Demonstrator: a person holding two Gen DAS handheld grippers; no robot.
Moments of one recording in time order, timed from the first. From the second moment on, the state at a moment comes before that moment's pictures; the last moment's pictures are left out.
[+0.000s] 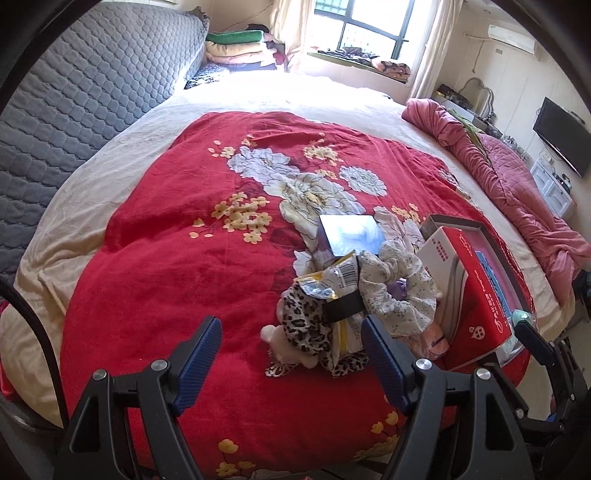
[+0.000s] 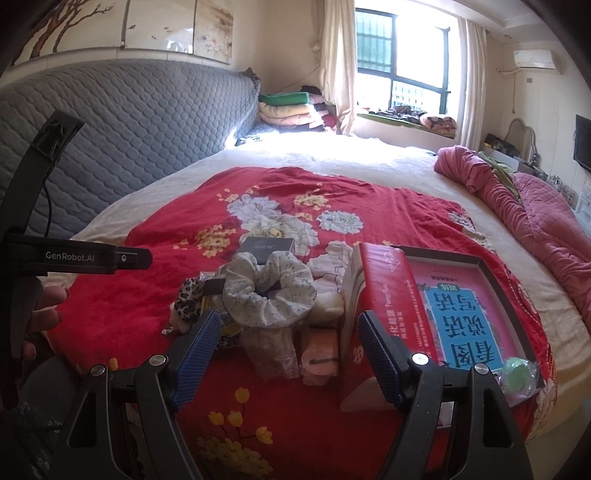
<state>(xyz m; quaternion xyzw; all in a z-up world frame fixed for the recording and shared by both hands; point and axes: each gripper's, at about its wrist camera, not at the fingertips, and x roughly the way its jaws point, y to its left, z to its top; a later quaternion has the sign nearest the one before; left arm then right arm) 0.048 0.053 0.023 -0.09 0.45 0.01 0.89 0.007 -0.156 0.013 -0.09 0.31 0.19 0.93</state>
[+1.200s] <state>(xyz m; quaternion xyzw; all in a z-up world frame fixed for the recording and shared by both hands) 0.136 -0.002 -0.027 -0.06 0.49 -0.07 0.86 0.048 -0.106 -0.069 -0.20 0.36 0.18 0.89</state>
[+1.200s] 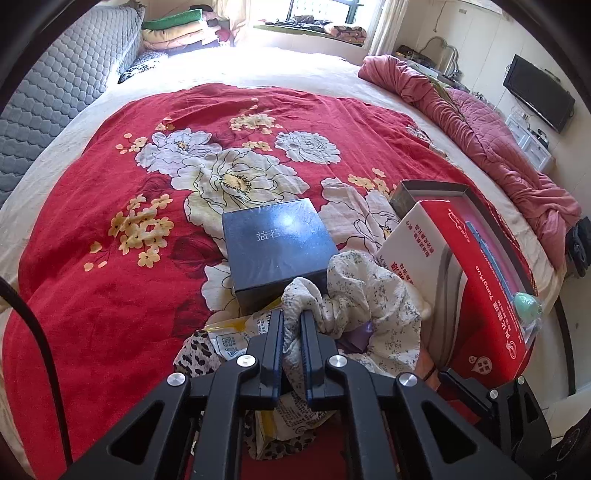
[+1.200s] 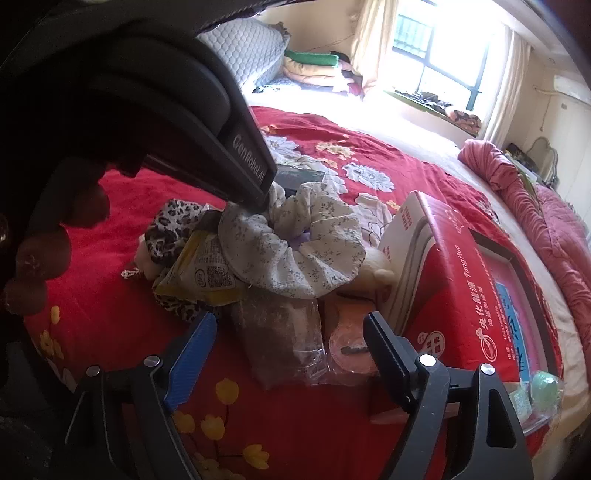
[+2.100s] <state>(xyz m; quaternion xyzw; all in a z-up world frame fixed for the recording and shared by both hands) 0.100 0.041 0.000 -0.12 0.45 -0.07 0.88 0.062 -0.117 -0.060 -0.19 0.33 0.21 0.90</state>
